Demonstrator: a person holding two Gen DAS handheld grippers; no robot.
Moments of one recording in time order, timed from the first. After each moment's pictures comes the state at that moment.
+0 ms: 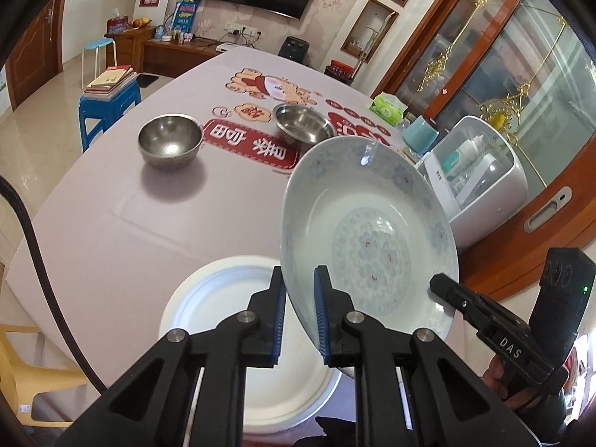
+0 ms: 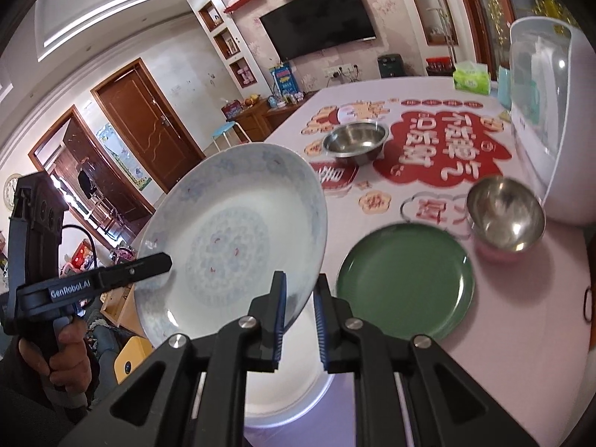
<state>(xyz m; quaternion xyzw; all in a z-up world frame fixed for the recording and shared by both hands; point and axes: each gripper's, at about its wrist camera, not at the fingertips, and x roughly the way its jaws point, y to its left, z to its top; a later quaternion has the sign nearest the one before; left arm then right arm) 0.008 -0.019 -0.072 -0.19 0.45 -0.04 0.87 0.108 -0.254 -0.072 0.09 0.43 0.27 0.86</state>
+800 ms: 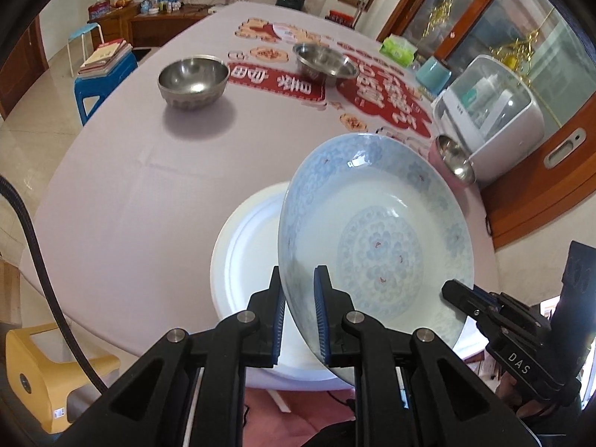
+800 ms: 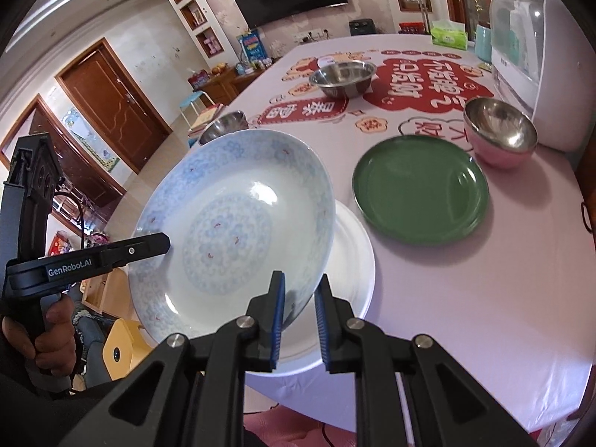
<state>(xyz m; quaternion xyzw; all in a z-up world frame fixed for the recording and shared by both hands) -0.017 0.013 -0.123 -0.14 0.54 -0.06 0.83 0.040 -0.204 -0.111 0.08 0.50 0.20 0.84</state>
